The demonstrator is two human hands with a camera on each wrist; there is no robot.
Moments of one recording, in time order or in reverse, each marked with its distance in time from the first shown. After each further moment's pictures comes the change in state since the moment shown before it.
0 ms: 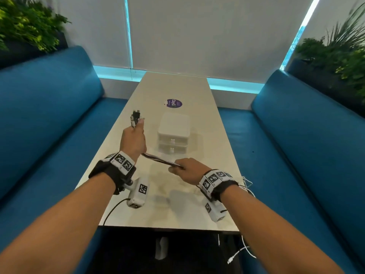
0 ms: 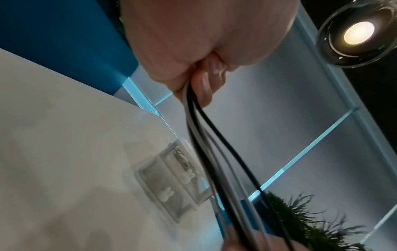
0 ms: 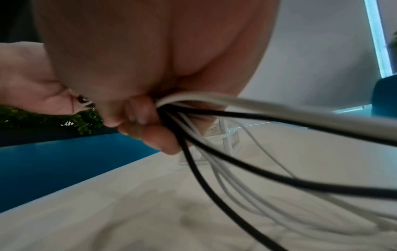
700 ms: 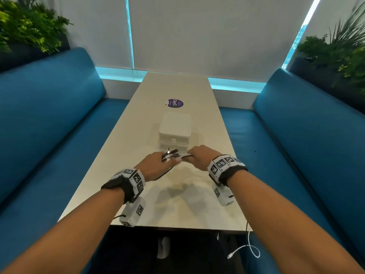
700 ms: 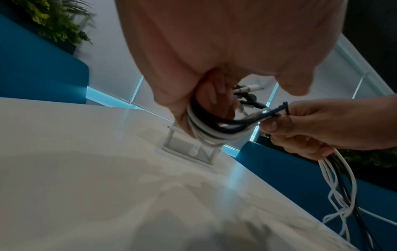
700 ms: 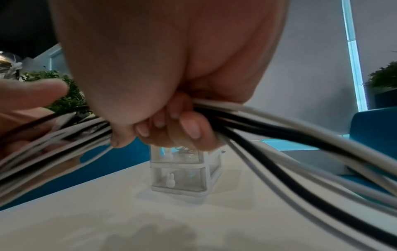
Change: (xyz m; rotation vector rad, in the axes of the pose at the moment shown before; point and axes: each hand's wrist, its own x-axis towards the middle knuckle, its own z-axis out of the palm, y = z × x) left_hand -0.043 -0.041 0.012 0.863 -0.587 0.218; right_hand 0.013 0.020 -0.040 -0.303 0.017 0.109
